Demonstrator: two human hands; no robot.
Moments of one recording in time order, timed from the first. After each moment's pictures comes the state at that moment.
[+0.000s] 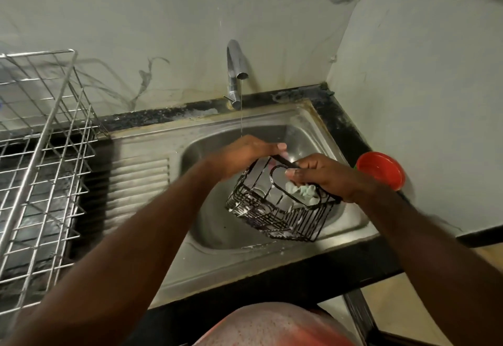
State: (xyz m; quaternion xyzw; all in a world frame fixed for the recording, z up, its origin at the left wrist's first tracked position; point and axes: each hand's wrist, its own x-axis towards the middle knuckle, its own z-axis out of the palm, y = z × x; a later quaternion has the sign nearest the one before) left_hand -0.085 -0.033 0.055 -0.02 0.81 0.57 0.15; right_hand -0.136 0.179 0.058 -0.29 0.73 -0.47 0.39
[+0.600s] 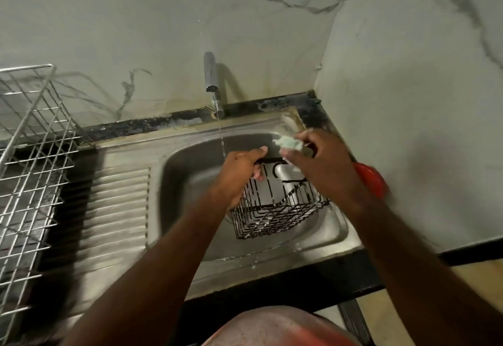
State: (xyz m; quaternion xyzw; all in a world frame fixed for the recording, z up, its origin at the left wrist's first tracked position) left_hand -0.103 0.045 0.041 -0.22 0.66 0.71 -0.01; right_hand -0.155 0.205 0.087 -0.21 0.84 -0.49 0.08
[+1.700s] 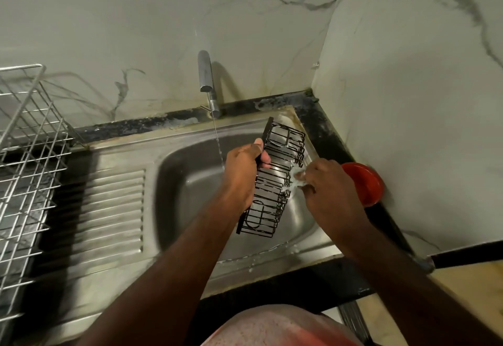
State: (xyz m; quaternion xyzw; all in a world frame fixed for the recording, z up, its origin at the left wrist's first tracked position) left_hand -0.112 0.070 0.057 -0.28 0.56 0.78 -0.10; right_hand -0.125 0.231 0.077 -0.29 0.94 -0.20 -0.01
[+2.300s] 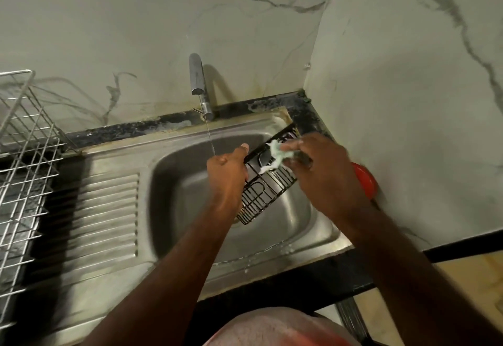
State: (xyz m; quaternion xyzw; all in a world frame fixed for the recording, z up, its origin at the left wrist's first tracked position) left_hand -0.101 0.070 0.056 -0.35 0.60 0.70 -0.17; right_hand -0.134 0.220 0.111 -0.29 0.89 -0.35 -0.02
